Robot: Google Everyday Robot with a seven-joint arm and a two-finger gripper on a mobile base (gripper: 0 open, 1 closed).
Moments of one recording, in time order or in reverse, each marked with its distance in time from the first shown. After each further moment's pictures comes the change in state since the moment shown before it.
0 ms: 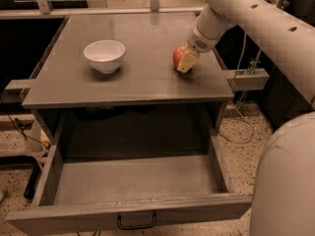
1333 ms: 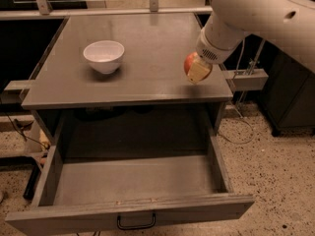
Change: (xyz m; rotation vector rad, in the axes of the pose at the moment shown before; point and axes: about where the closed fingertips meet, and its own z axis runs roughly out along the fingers) arm 0.016 0.076 -0.090 0.155 0.115 0.154
